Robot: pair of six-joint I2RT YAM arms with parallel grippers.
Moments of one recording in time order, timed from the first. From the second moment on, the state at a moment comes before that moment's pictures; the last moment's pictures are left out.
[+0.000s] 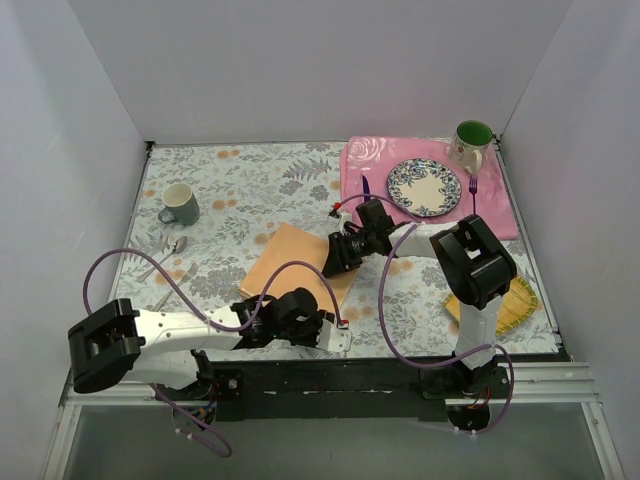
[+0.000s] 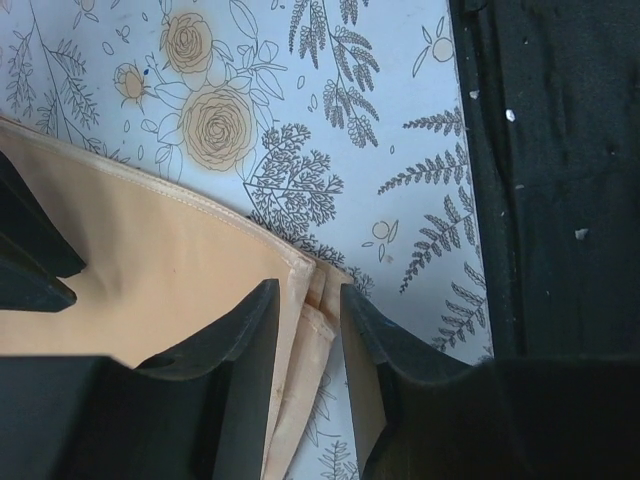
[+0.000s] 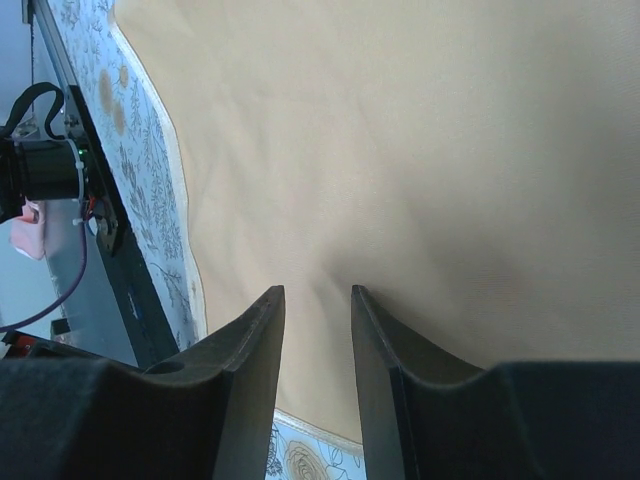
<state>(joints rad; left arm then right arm) -1.17 1.21 0.54 -0.10 0.13 0.63 0.57 1.93 1.03 0.01 -0.84 0.29</state>
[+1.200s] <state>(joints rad) -1.21 1.29 0.50 0.02 0.03 0.61 0.57 1.93 1.02 0.02 -0.83 0.29</state>
